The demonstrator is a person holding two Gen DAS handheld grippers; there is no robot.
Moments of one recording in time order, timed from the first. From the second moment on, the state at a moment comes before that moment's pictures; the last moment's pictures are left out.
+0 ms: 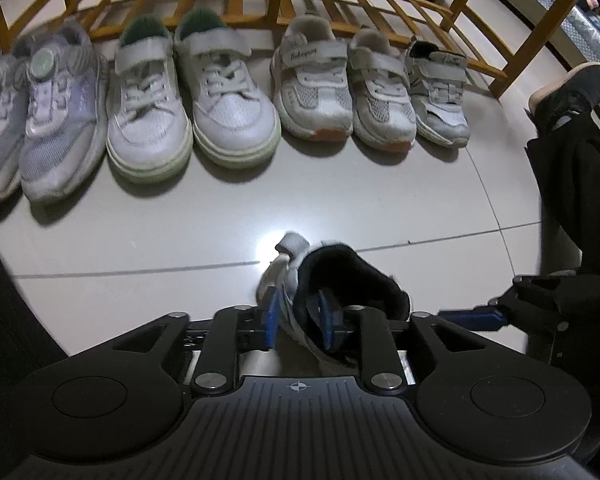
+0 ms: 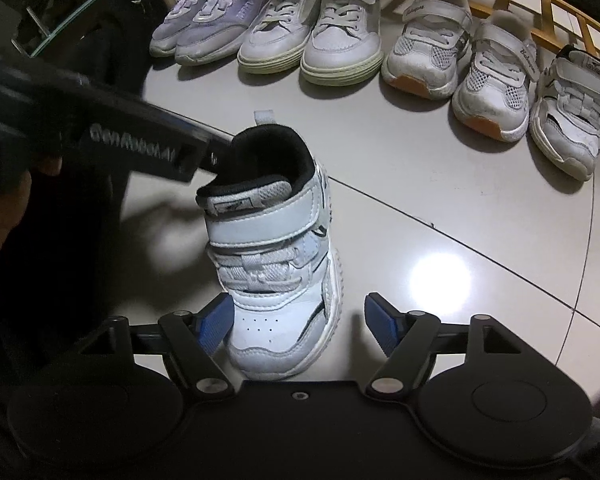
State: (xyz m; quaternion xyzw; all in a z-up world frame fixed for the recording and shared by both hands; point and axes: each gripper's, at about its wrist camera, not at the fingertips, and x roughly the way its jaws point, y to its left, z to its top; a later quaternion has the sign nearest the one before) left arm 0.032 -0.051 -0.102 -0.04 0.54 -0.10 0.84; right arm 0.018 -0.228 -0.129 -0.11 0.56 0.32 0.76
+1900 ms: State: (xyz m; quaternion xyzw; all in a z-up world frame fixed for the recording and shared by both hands) left arm 0.048 -0.049 -0.090 0.03 0.51 -0.12 0.85; right arm 0.046 -0.245 -0.154 -0.08 0.59 0.29 0.75
